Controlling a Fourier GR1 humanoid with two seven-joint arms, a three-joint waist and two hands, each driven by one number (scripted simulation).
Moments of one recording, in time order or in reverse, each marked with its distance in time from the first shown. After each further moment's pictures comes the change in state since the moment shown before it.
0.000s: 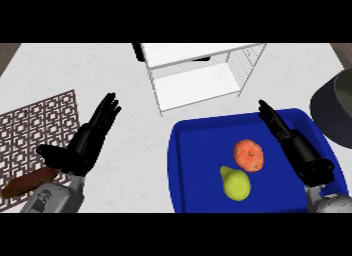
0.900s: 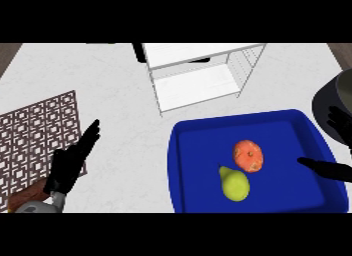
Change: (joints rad) left arm 0.113 0.105 -0.010 0.109 -0.131 0.019 0.123; right arm 0.077 -0.103 -0.323 0.198 -0.007 -0.082 -0.079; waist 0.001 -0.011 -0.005
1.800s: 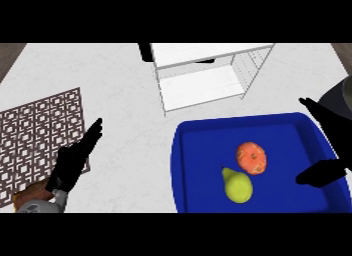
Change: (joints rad) left arm -0.010 -0.014 0.005 -0.014 -0.036 -0.006 0.030; right arm -0.180 -0.265 0.379 -0.398 0.434 0.214 0.803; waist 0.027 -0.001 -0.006
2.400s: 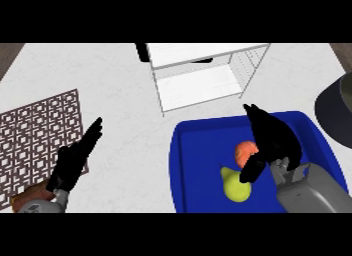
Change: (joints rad) left arm 0.005 -0.027 0.031 0.000 -0.030 -0.011 0.007; right arm -0.200 0.333 0.213 0.137 0.176 0.080 0.312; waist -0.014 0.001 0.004
